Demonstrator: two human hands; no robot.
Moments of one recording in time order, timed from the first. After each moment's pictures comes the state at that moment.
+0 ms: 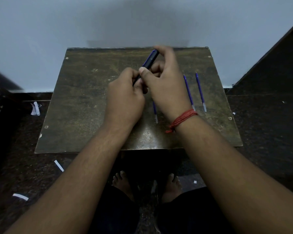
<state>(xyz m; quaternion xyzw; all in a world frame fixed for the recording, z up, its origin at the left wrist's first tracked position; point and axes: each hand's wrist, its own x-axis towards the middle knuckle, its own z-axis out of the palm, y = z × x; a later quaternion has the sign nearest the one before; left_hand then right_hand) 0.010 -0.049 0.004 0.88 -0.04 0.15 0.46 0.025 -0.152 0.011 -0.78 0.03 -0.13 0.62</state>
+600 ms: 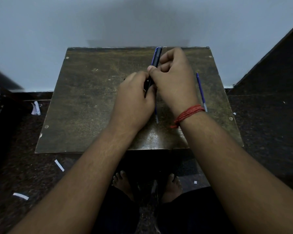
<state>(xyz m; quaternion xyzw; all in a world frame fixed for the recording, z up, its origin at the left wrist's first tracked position) 0.009 -0.057 -0.001 0.90 -0.12 0.16 0.38 0.027 -0.163 0.023 -0.83 0.10 -0.14 0.54</state>
